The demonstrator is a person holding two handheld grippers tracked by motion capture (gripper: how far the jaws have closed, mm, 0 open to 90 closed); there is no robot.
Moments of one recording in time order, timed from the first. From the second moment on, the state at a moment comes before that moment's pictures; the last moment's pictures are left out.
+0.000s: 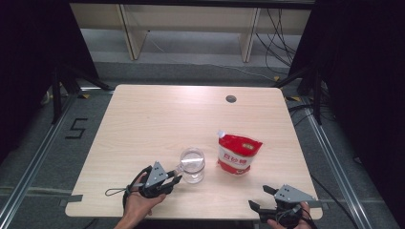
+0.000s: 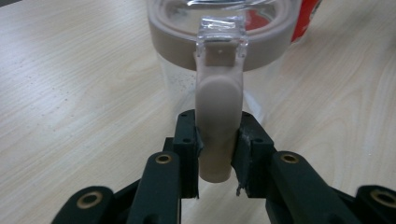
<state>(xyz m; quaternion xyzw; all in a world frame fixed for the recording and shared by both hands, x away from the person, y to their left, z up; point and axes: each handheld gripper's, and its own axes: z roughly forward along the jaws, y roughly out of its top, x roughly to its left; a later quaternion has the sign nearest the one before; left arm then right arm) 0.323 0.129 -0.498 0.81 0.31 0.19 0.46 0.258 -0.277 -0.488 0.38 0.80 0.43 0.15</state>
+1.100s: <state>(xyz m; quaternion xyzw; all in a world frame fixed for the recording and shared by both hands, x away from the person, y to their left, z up) 0.328 0.141 -0.503 0.81 0.28 0.16 0.49 0.260 -0.276 -0.489 0.37 0.81 0.43 0.15</state>
